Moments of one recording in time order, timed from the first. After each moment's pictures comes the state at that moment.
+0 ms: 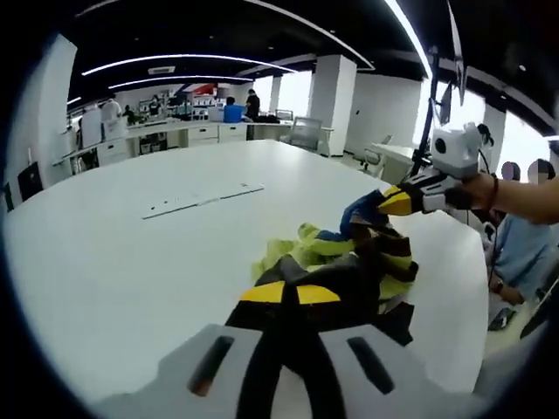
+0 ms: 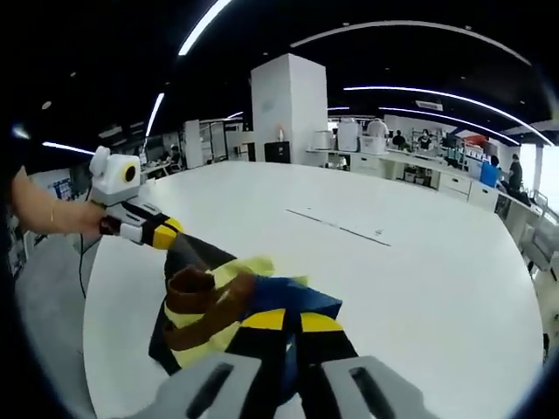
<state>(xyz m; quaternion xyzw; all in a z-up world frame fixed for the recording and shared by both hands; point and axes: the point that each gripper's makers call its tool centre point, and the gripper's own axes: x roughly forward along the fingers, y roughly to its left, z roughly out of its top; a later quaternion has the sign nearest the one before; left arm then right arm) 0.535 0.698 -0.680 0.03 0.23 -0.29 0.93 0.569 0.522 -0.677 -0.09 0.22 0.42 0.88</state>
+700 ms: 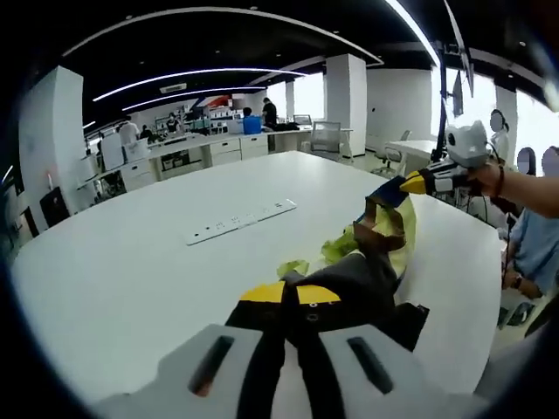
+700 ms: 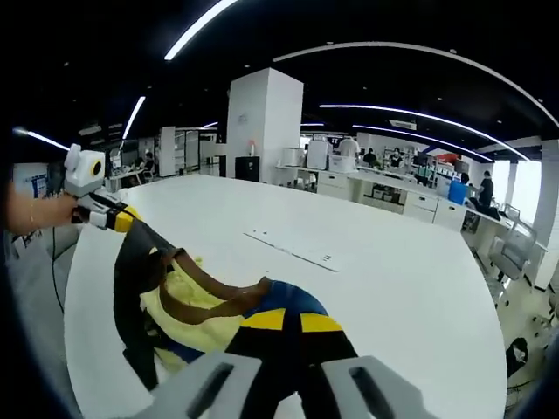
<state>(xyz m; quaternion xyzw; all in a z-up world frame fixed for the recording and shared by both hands) 0.543 0.744 -0.638 0.06 0.22 -0.23 0.95 0.612 0.479 -0.635 -0.09 0.18 0.35 0.92</state>
